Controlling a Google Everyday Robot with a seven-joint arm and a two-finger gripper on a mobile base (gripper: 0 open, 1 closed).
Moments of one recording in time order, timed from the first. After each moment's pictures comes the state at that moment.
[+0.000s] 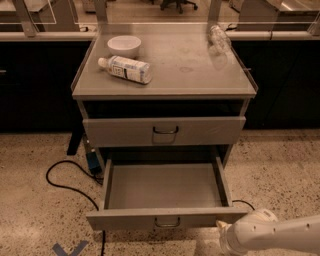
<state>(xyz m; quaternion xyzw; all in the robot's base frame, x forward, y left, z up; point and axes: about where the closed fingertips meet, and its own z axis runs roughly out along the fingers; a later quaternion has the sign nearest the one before) 0.380 -0.224 0.344 -0.63 0.76 0.06 0.10</state>
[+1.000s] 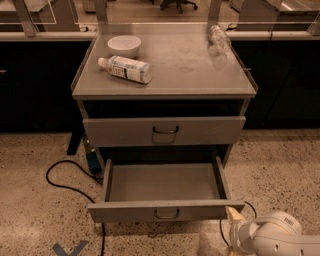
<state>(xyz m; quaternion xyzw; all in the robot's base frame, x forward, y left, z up) 0.399 -0.238 0.423 -0.63 0.75 -0.02 0.20</state>
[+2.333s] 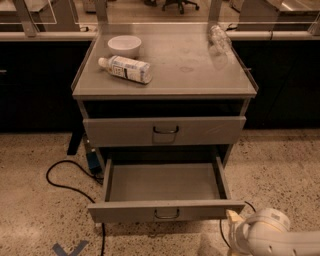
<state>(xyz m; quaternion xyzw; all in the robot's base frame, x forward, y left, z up) 0.391 -0.254 0.403 -0.64 0.75 -0.04 0.14</state>
